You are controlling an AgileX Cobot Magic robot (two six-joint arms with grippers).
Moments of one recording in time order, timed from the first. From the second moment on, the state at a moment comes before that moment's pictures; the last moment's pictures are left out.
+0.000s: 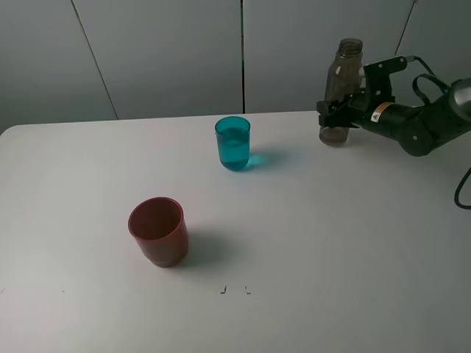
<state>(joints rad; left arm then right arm) -0.11 0.00 -0.51 0.02 1.09 0.01 0.02 2.25 -1.09 -0.46 -0.77 0.20</state>
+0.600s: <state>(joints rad) -0.11 0.00 -0.51 0.02 1.09 0.00 0.02 2.26 -1.10 -0.46 -0.76 0.25</state>
